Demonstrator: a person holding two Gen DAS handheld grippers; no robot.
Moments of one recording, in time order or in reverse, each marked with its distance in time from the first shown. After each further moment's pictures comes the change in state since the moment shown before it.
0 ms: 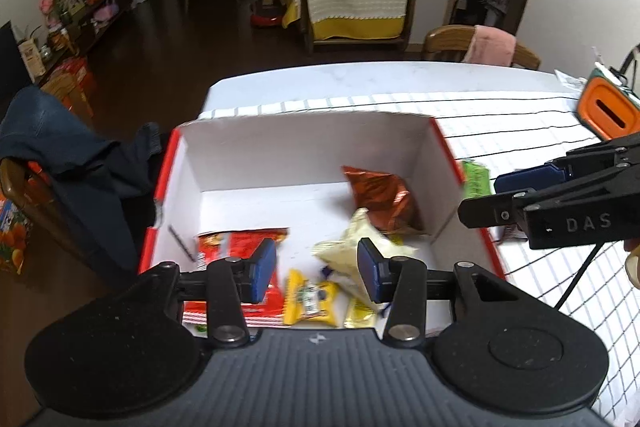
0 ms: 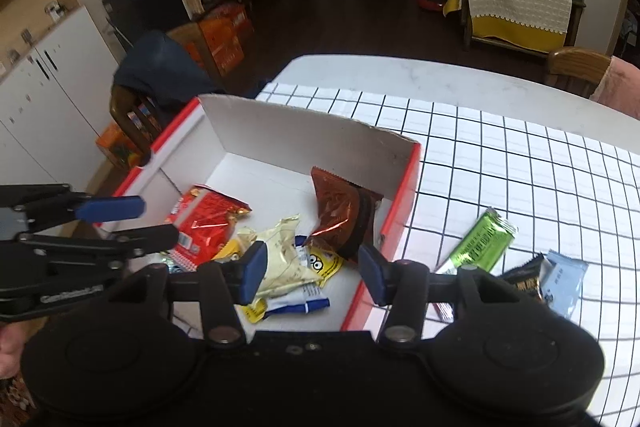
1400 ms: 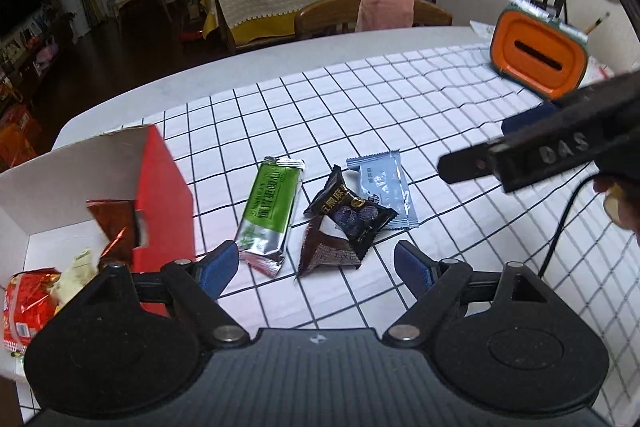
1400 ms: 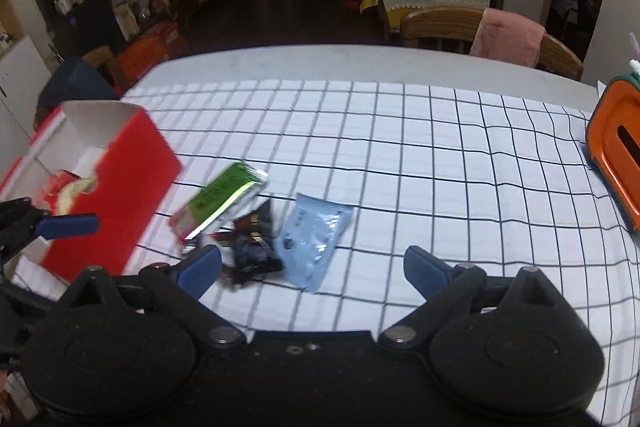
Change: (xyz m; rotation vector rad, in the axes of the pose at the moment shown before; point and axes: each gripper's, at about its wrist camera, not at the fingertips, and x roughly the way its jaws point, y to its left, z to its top) left arm 0.076 -0.238 -0.002 0.164 0.006 -0.055; right arm -0.042 -0.231 -0.064 0.072 -0.024 -0.128
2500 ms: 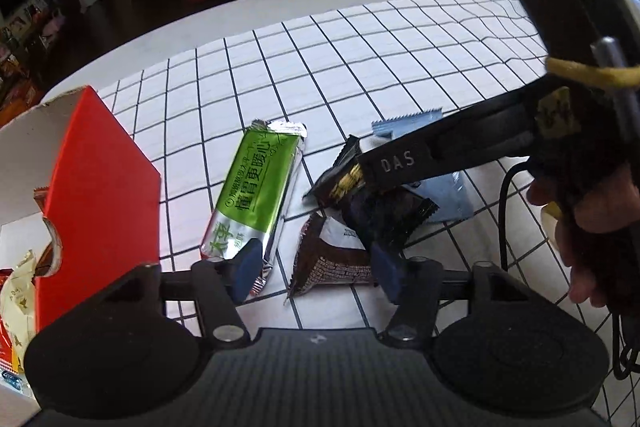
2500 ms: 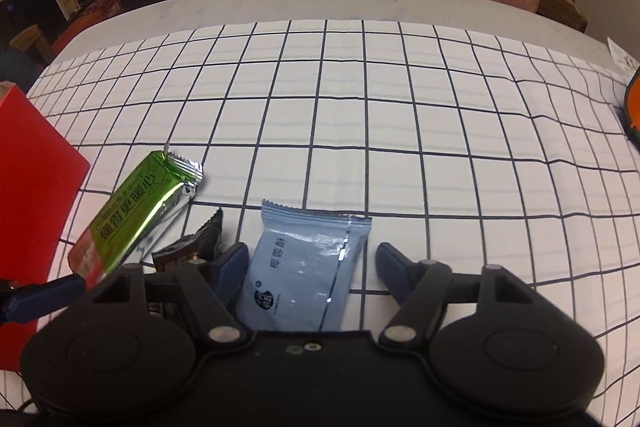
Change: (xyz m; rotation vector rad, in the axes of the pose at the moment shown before) left arm 0.085 -0.008 0.010 -0.010 0.138 0.047; right arm 0.130 0.022 0.014 0.071 0.106 -0.140
